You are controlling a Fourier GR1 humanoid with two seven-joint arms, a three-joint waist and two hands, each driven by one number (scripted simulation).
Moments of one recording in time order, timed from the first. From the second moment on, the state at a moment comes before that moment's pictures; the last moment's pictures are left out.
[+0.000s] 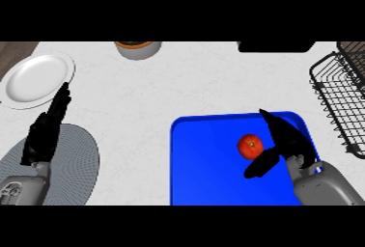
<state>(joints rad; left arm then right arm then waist) -0.14 0.36 -0.03 -1.44 -0.06 0.18 0.05 -0.32 -0.42 0.43 -1.63 0.28 0.14 1.10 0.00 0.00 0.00</state>
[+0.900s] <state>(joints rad) -0.15 0.32 0.02 -1.47 -0.12 0.11 0.08 -0.32 -0.24 0.34 -1.40 0.40 0.20 0.98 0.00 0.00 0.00</state>
